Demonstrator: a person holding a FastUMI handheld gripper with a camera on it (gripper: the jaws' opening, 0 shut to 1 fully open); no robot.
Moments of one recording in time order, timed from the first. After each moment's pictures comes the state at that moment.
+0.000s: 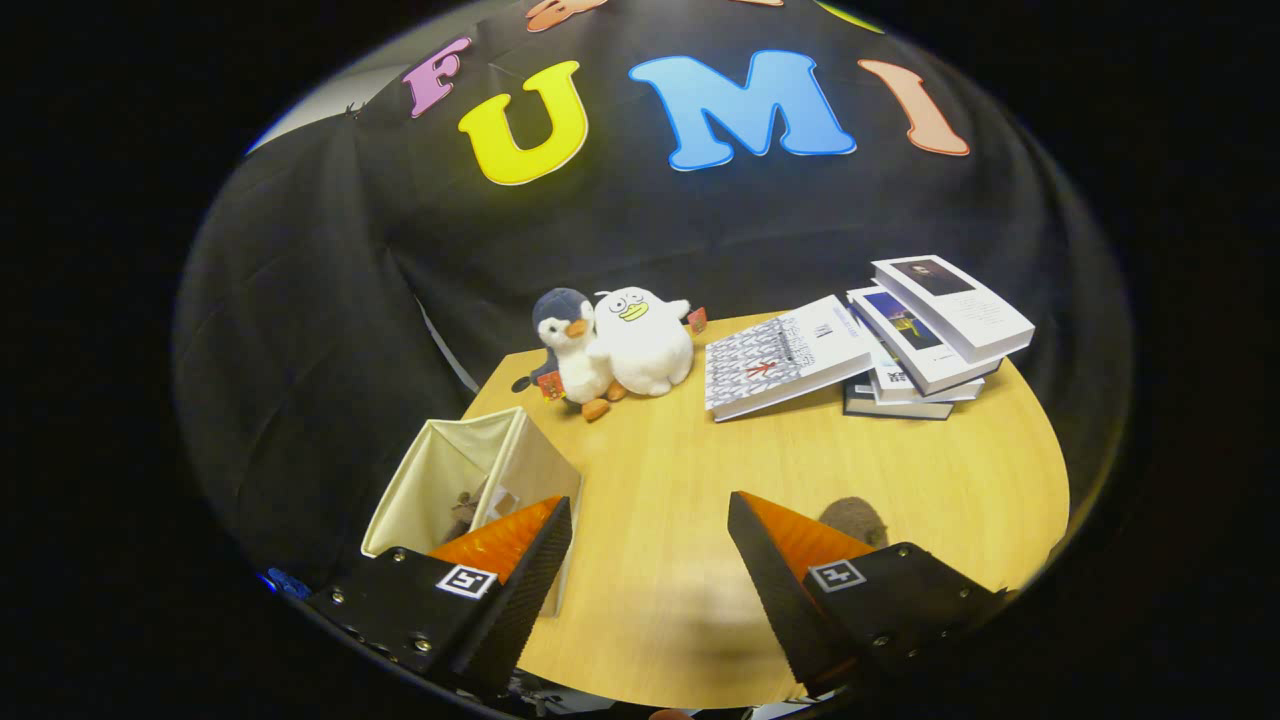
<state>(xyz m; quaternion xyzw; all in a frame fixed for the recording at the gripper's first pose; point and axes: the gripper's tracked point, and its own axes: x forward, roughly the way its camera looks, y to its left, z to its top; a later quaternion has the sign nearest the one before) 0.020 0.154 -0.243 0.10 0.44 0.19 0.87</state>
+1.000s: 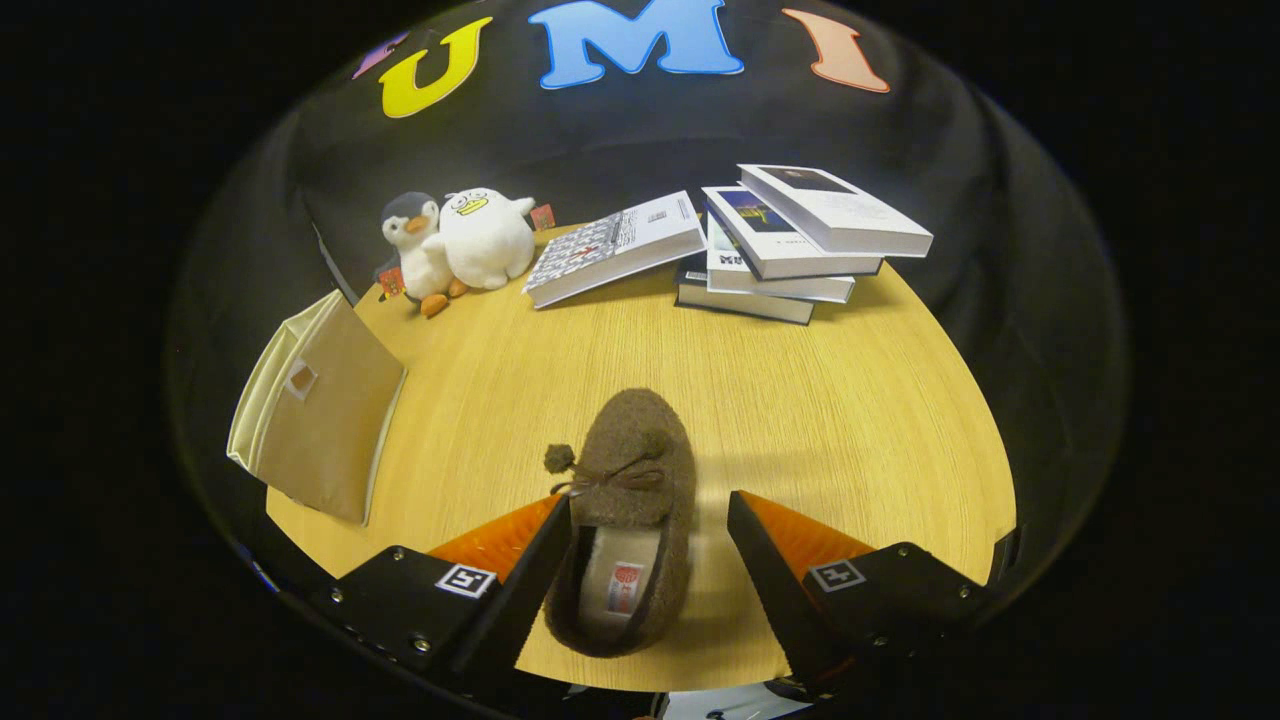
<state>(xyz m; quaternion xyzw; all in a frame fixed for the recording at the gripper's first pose) -0.031 0.001 -0.365 0.01 0.54 0.11 0.83</state>
